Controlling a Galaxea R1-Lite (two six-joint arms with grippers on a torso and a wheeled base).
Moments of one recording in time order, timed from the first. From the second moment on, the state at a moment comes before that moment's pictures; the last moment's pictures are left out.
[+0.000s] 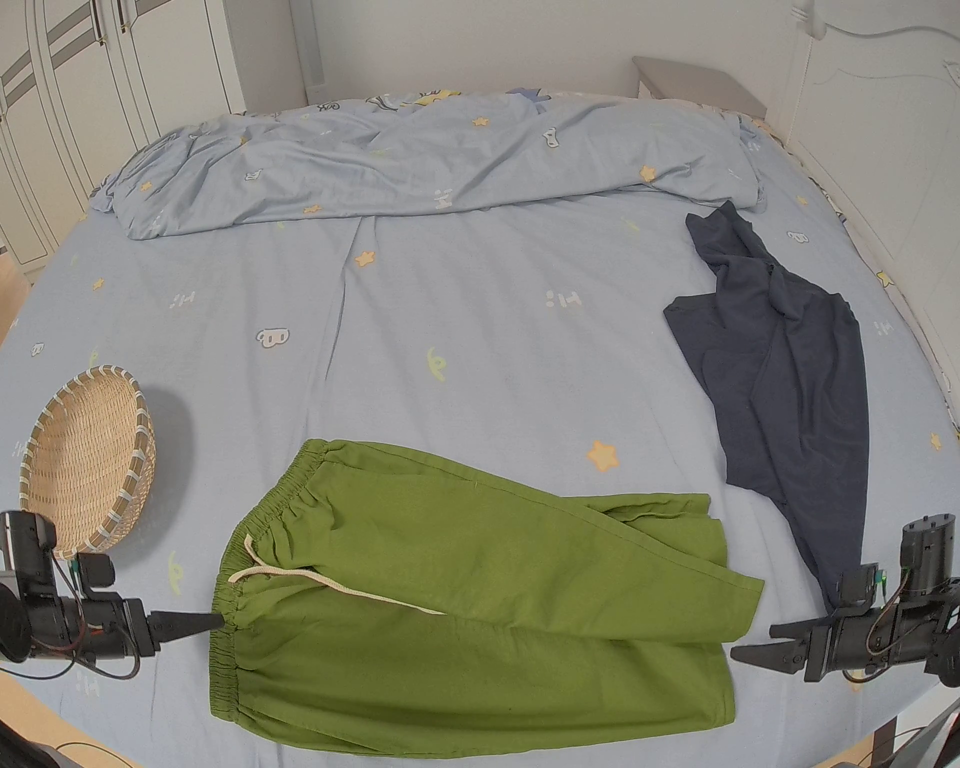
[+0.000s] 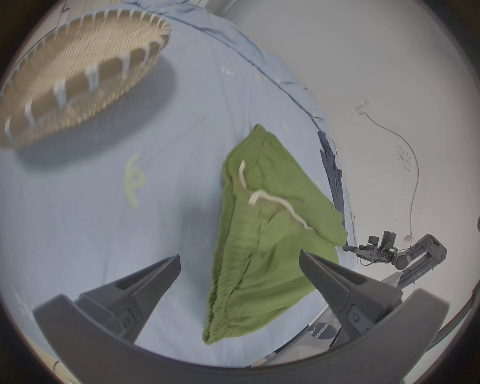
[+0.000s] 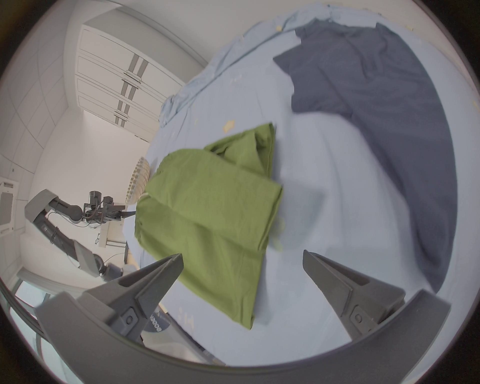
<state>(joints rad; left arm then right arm) 0.39 1.52 -0.25 -0.35 -0.84 0.04 0.09 1.56 -0.04 -0.72 0.57 0.13</state>
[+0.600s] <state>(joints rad) 0.09 1.63 -0.90 -0.18 -0.67 -0.26 0.05 1.51 -0.49 -0.53 0.43 0.13</state>
